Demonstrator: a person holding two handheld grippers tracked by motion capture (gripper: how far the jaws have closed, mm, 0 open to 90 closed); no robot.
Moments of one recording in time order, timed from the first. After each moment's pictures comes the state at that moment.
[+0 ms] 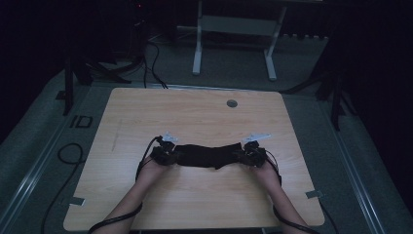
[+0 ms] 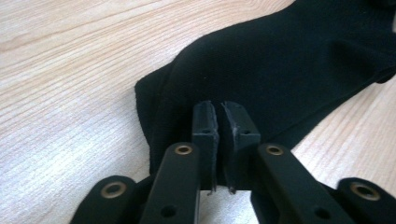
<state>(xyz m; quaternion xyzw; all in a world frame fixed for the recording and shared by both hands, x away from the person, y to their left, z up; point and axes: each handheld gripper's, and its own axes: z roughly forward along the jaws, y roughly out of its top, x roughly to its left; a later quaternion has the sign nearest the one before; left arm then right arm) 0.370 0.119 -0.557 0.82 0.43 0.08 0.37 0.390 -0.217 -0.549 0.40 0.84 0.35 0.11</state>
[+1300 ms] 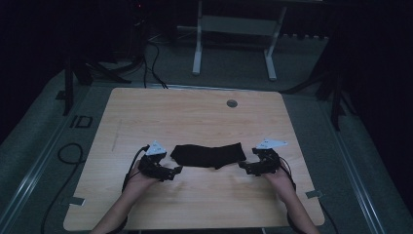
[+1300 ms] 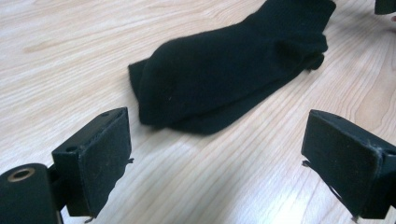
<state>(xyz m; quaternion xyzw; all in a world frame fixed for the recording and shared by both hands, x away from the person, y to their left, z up) 0.321 0.148 -0.551 0.80 0.40 0.11 0.43 0.361 -0.253 -0.535 0.37 0.83 0.39 0.13</state>
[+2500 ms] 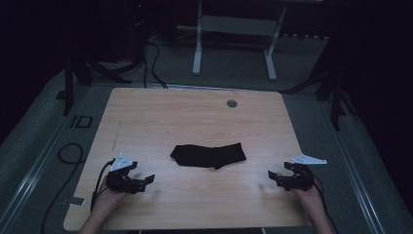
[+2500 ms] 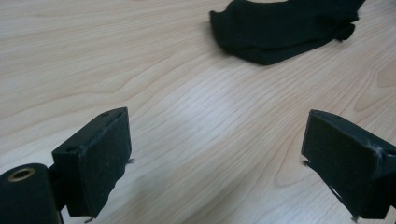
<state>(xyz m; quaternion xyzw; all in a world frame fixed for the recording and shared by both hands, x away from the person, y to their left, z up) 0.271 0.227 -0.560 0.77 0.45 0.14 0.43 0.314 -0.348 -0.542 0.46 0.78 0.39 0.15</state>
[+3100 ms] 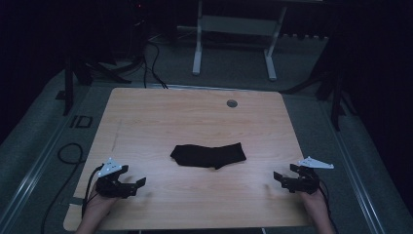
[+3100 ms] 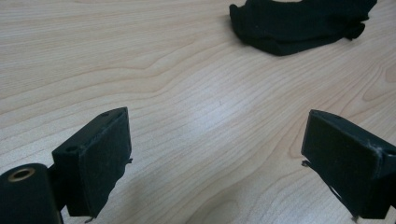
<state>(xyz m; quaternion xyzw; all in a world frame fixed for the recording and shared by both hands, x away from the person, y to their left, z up) 0.256 0.247 -0.564 0.75 0.47 0.15 0.44 0.306 -0.363 -0.546 0.48 0.76 0.39 0.17</state>
